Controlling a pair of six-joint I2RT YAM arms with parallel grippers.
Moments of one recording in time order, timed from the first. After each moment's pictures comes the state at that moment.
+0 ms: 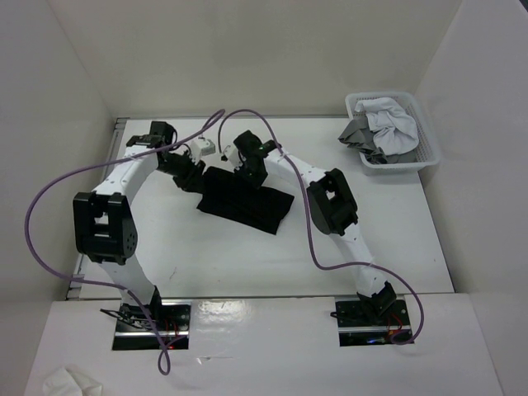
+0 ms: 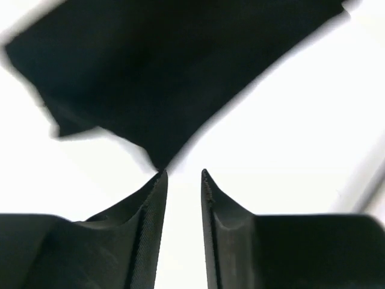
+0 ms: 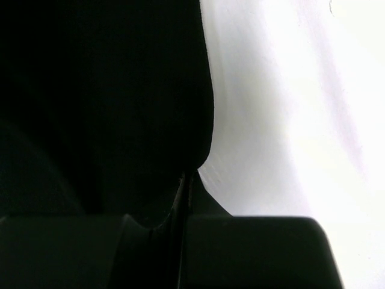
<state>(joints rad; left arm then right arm) -0.05 1.77 1.45 -0.88 0.64 0.69 0.67 2.42 2.08 -0.76 -0.01 -0.38</state>
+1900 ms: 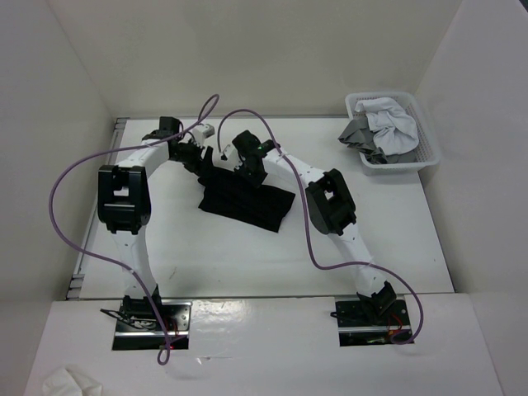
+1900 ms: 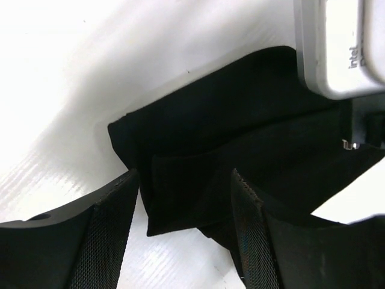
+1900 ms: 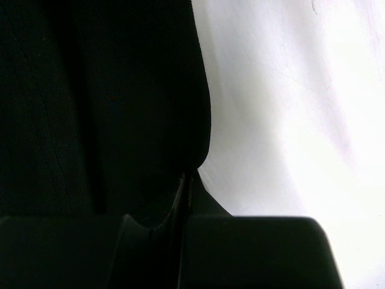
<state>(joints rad) -0.02 2.11 1.62 -0.54 0.71 0.44 0.67 2.44 2.12 -0.78 0.04 -0.38</state>
